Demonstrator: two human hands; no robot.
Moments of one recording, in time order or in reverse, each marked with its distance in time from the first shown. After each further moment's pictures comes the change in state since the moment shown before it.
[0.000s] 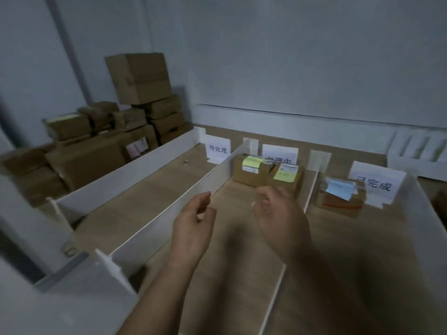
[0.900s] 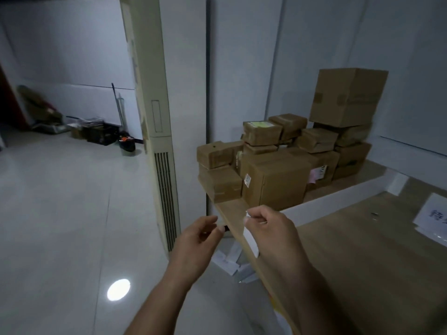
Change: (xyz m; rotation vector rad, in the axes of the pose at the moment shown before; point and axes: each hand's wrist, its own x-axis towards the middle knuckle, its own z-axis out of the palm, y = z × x) left_hand 0.118 -0.242 -0.457 0.096 0.403 -0.223; right_hand 0.048 -0.410 0.389 0.266 -0.607 -0.242
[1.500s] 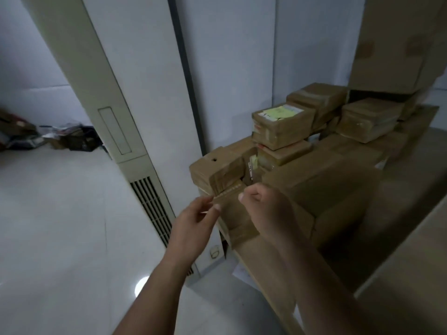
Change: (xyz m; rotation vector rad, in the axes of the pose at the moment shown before) left_hand 0.335 -0.047 0.006 0.087 -0.091 -0.021; right_hand 0.326 -0.005 0.085 0.139 0.055 0.094
